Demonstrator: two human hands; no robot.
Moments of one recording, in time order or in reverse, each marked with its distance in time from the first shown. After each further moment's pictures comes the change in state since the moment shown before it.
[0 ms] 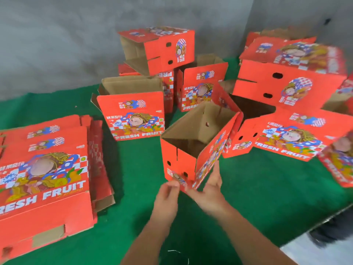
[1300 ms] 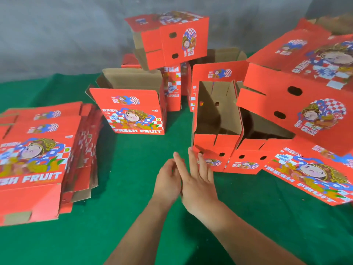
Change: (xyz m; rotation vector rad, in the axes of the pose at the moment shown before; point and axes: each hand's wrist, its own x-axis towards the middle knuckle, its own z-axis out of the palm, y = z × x) left_hand 0.088 0.069 0.121 0.290 0.279 0.234; right_hand 0.109 -0.008 -0.069 -0.880 -0.205 -0.597
